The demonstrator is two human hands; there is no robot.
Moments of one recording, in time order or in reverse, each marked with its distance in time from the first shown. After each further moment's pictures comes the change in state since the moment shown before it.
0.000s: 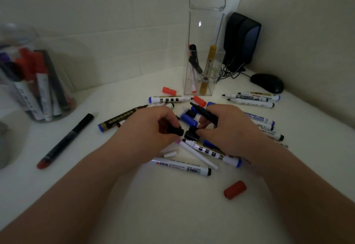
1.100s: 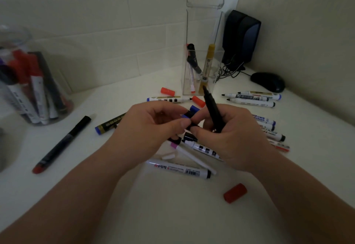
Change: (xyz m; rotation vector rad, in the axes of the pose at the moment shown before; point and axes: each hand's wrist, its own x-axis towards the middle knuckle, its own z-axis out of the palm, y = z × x) left_hand -0.003 0.015 0.000 -0.598 0.062 0.051; right_hand -0.026 -0.014 0.000 0.493 0.144 -0.201
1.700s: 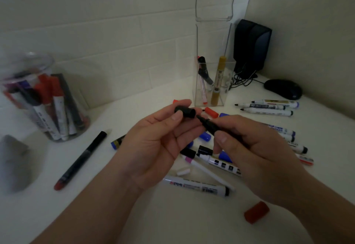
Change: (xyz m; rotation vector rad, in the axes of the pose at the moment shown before) left_hand 0.004 0.007 -0.001 -0.992 -0.038 -0.173; right_hand -0.013 -0.023 -0.002 -0.105 -0.028 -0.100
